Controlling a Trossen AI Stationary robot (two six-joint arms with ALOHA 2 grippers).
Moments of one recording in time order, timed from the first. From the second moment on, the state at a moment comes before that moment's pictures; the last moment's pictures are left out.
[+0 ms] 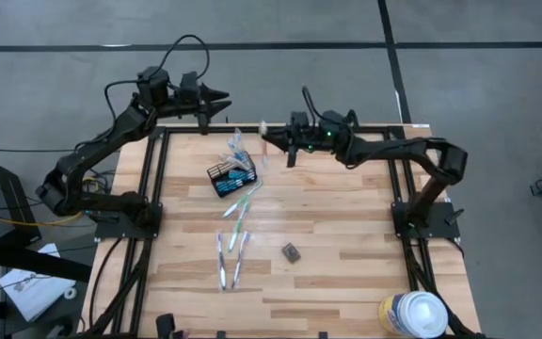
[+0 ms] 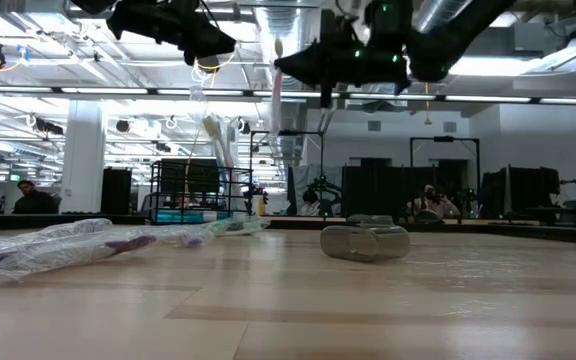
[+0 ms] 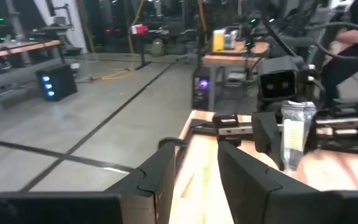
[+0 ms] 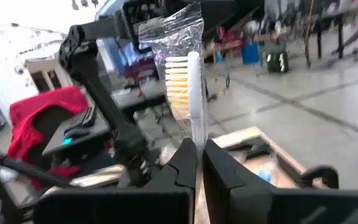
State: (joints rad) left arm 0.89 1.20 1.06 0.01 0.59 0.13; right arm -0.42 1.69 1.02 0.75 -0.34 0.29
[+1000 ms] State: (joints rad) left arm 0.89 1.24 1.06 0.02 0.53 0.18; right arm -0.46 1.94 1.12 0.98 -0.42 0.22
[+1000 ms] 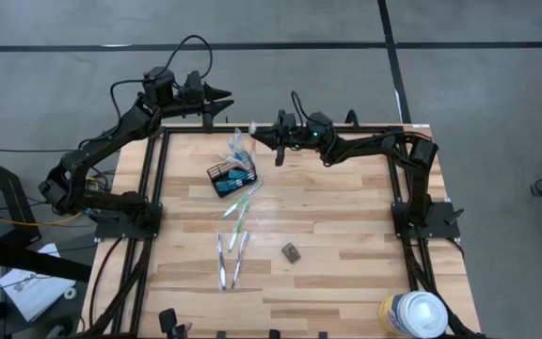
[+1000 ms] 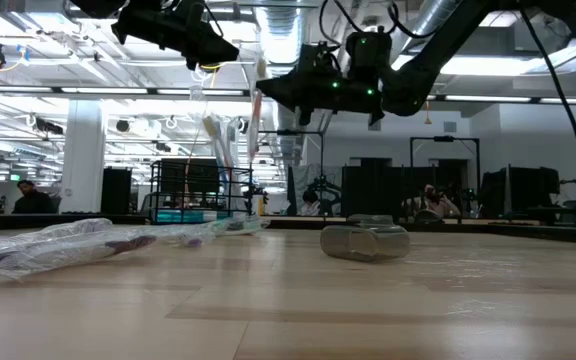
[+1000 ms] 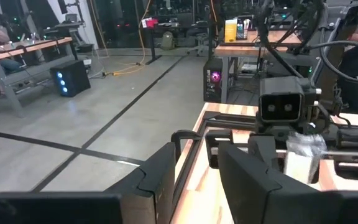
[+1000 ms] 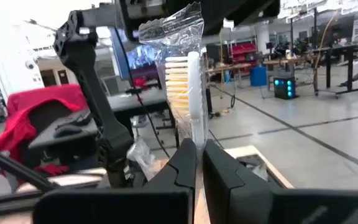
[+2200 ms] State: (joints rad) left arm 0.89 1.24 1.06 0.02 0.53 0.19; right arm -0.43 2.05 1.24 0.90 -0.44 0.18
